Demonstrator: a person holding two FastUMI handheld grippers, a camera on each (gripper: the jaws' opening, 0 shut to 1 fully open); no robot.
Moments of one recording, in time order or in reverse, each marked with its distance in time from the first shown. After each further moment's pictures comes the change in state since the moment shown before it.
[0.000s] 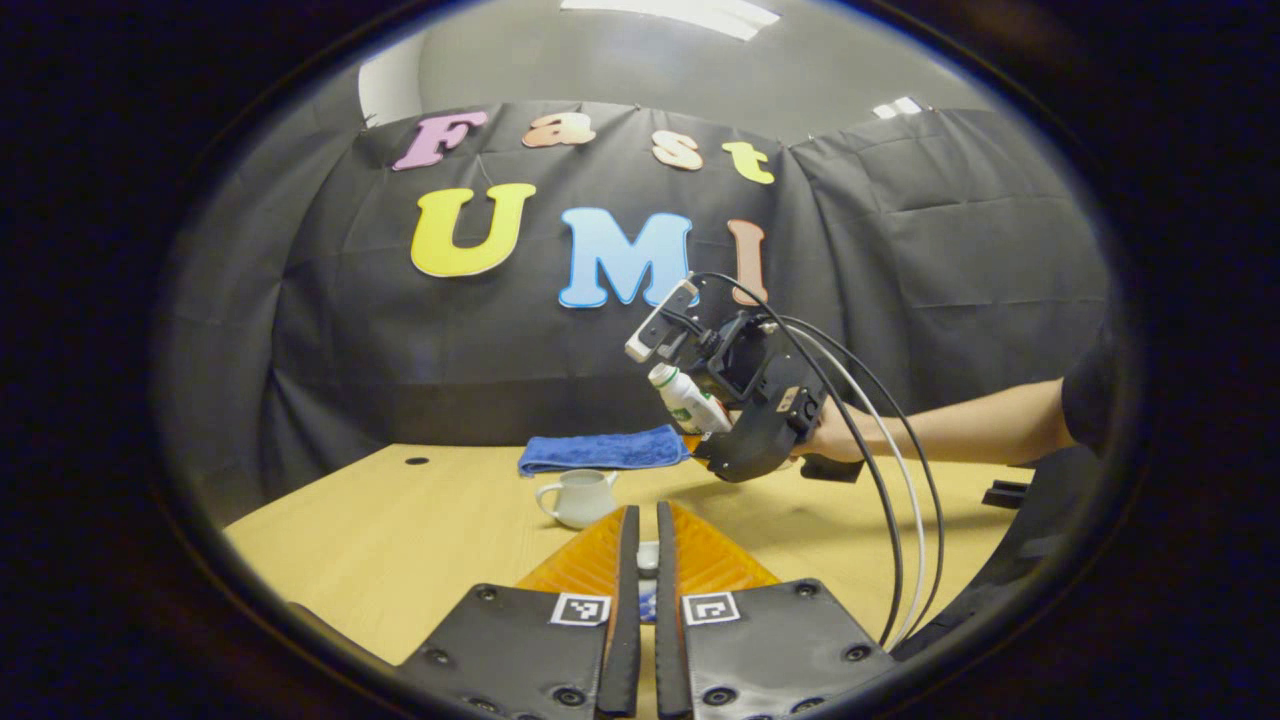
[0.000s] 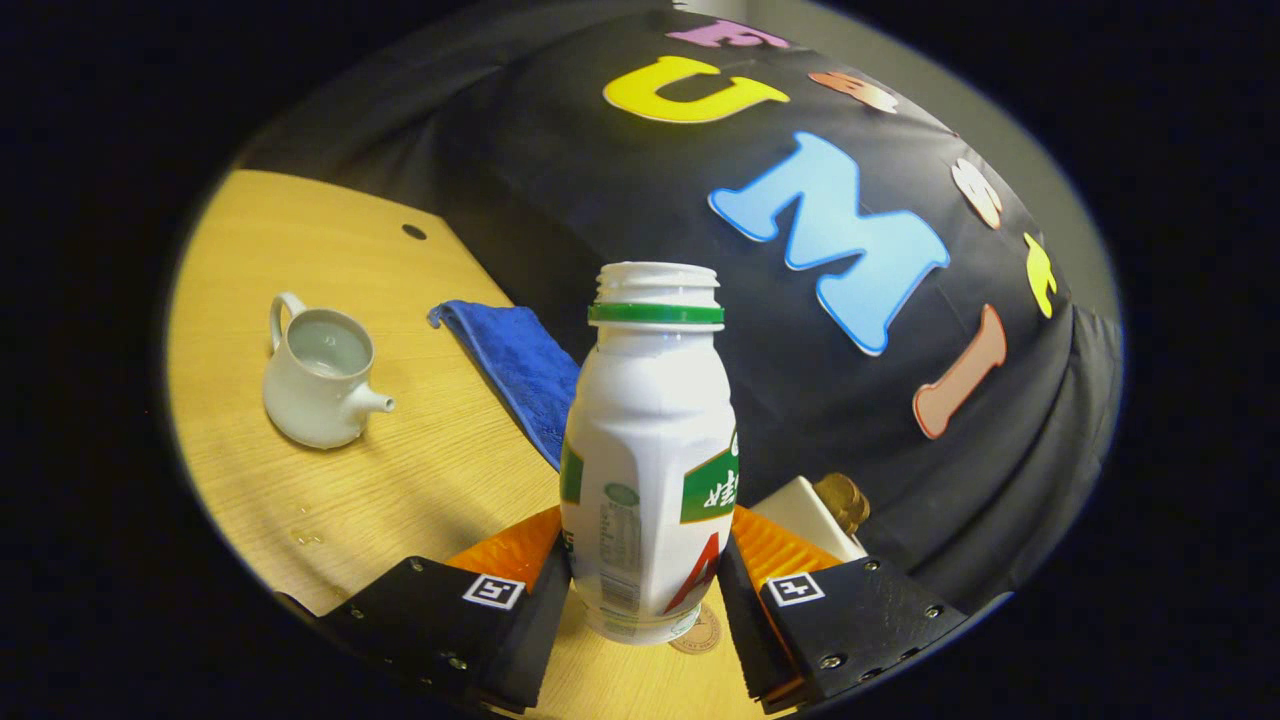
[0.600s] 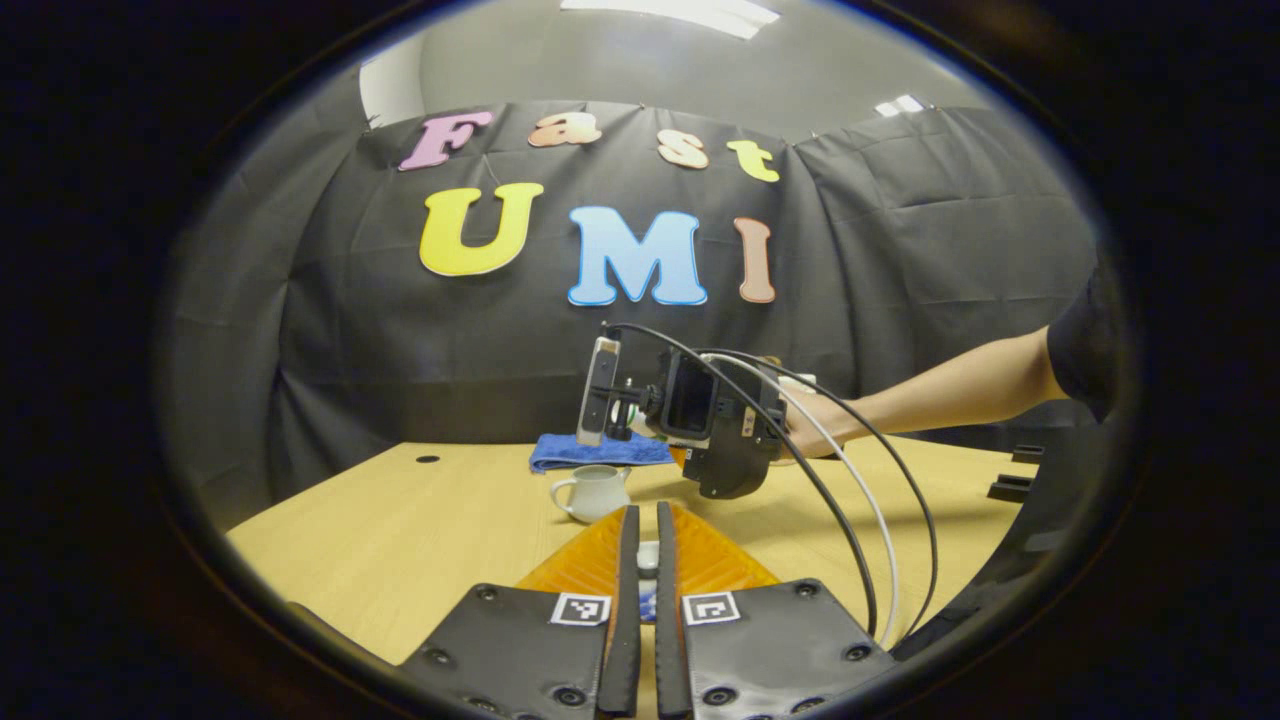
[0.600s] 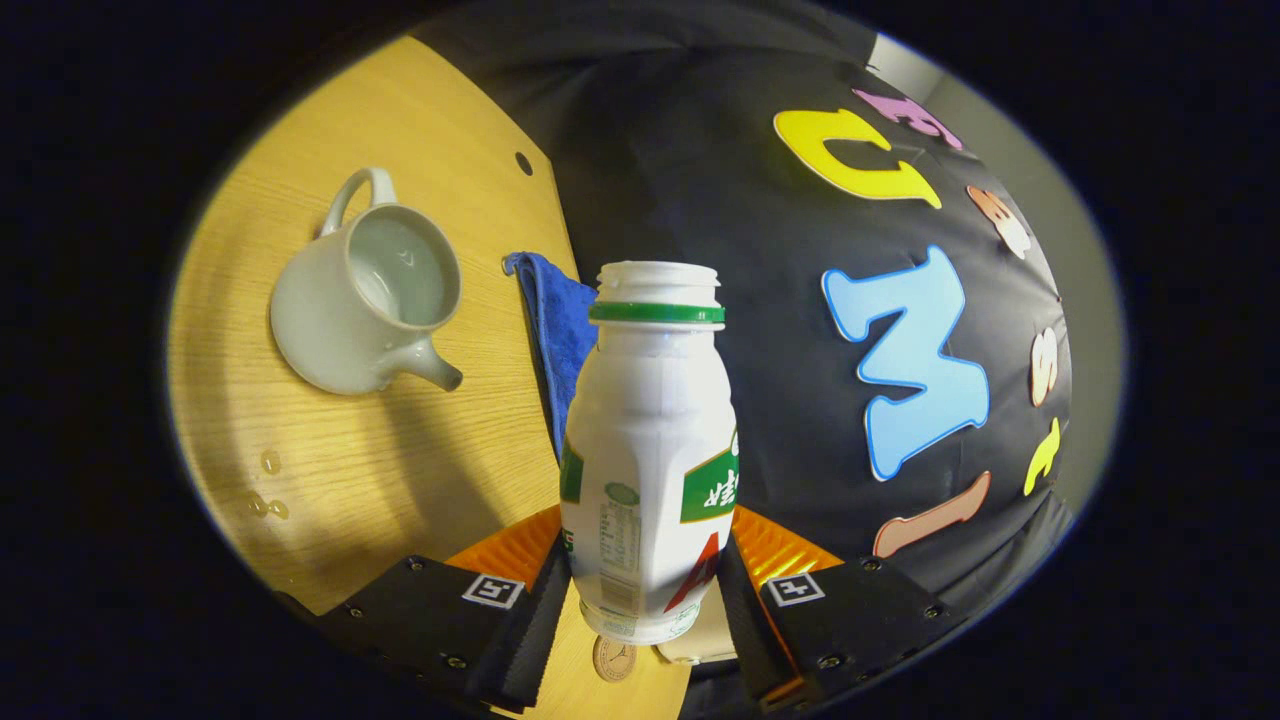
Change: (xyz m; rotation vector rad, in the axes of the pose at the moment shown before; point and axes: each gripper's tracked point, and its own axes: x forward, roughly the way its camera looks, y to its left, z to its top) left arm -0.005 0.009 -0.001 0.002 0.000 0.014; right arm 0.012 0.019 0.028 -0.428 -0.029 -0.005
